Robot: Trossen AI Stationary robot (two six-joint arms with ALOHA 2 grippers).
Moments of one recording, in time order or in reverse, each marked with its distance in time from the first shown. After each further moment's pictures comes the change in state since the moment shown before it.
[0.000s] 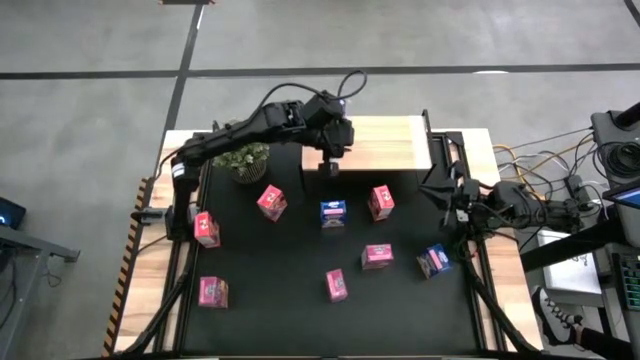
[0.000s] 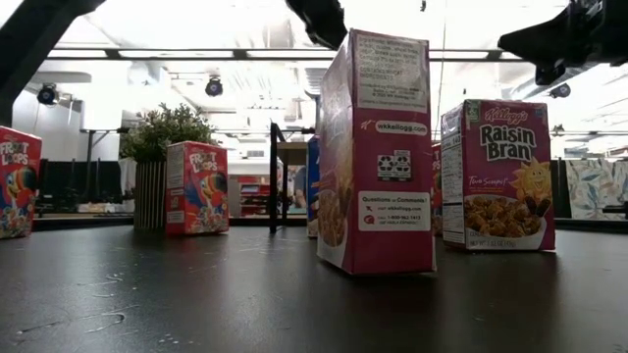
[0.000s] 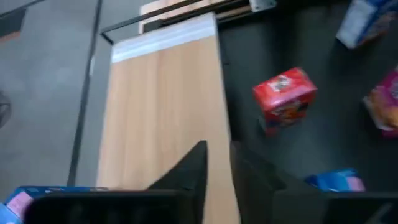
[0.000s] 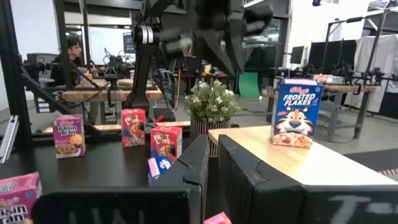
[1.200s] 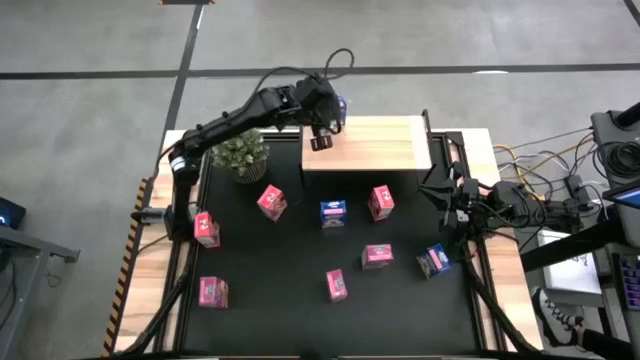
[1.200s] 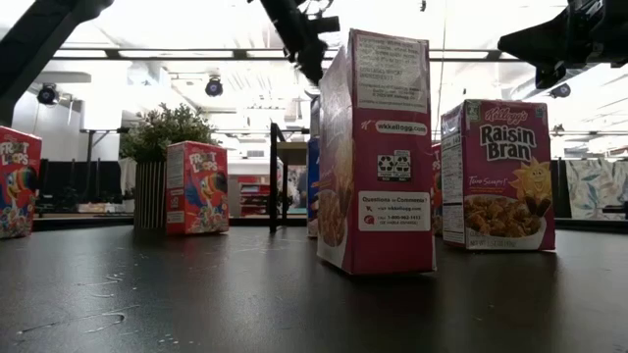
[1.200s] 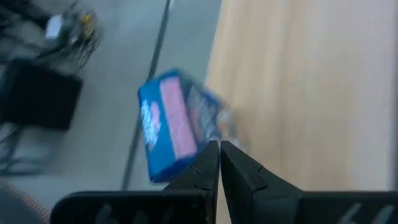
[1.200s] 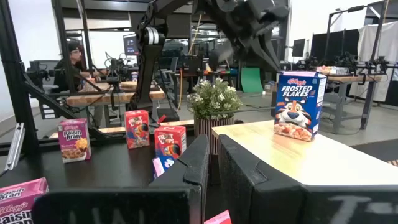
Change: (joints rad) left arm 0.122 -0.001 0.003 -0.022 -0.233 -0.010; right arm 0.000 -0.001 -0.009 -0.002 0.000 0.056
